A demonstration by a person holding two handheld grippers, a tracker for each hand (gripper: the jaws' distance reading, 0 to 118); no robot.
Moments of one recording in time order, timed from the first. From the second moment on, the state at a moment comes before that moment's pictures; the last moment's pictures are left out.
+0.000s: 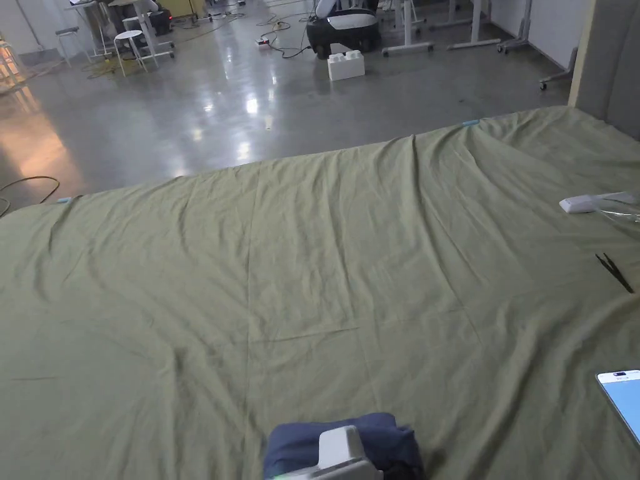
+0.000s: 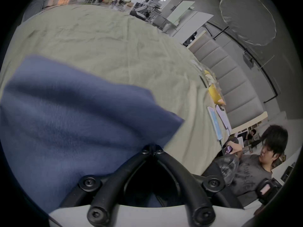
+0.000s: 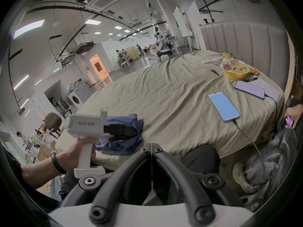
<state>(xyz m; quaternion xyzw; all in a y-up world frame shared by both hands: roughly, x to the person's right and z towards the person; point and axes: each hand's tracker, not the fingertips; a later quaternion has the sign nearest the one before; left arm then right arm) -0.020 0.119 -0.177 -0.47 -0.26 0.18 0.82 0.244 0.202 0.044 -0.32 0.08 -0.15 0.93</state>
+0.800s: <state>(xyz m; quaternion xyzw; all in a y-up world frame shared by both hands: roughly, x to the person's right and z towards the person) -0.200 0.110 -0.188 -0.45 -0.23 0.36 0.79 0.140 0.101 -0.163 -0.48 0.15 -0.04 0.86</state>
